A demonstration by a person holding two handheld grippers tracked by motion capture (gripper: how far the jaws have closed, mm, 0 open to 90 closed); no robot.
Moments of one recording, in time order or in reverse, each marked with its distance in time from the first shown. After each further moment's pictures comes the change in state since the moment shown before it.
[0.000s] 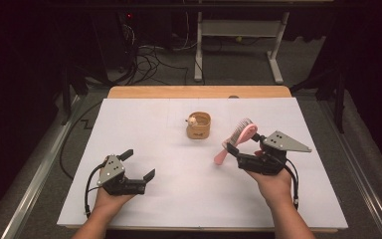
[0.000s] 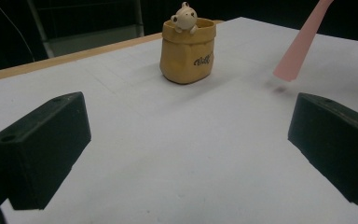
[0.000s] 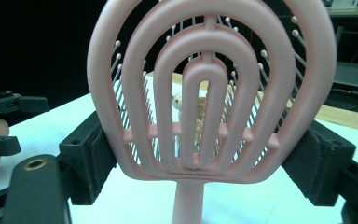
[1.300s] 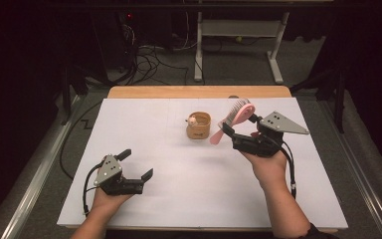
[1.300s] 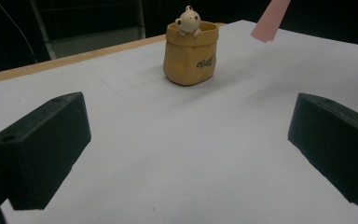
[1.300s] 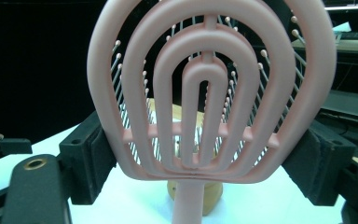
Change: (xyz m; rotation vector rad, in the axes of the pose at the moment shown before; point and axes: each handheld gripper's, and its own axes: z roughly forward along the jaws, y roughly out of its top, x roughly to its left) left arm 0.003 0.000 -0.005 -0.003 0.004 -0.003; right arm -0.001 0.042 0.019 -0.081 -0.030 -0.029
